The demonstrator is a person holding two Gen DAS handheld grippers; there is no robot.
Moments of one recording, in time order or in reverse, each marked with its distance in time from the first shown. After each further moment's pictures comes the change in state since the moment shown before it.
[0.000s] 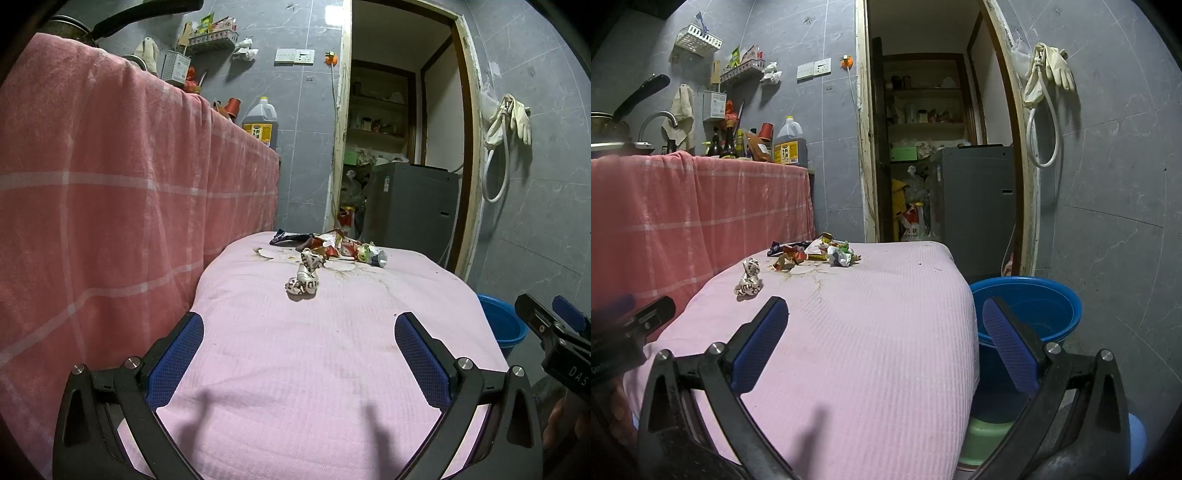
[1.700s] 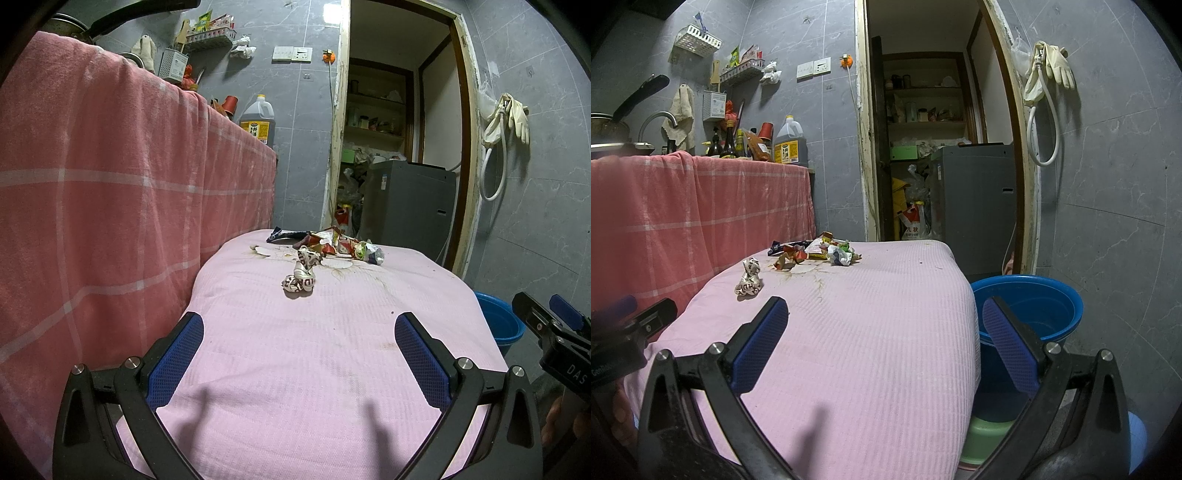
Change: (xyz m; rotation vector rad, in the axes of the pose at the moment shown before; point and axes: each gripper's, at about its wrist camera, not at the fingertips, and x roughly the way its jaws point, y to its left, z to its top) left arm 0.000 0.001 0.000 -0.003 0.003 0.004; right arm 0.001 0.001 0.000 0.002 0.002 0.001
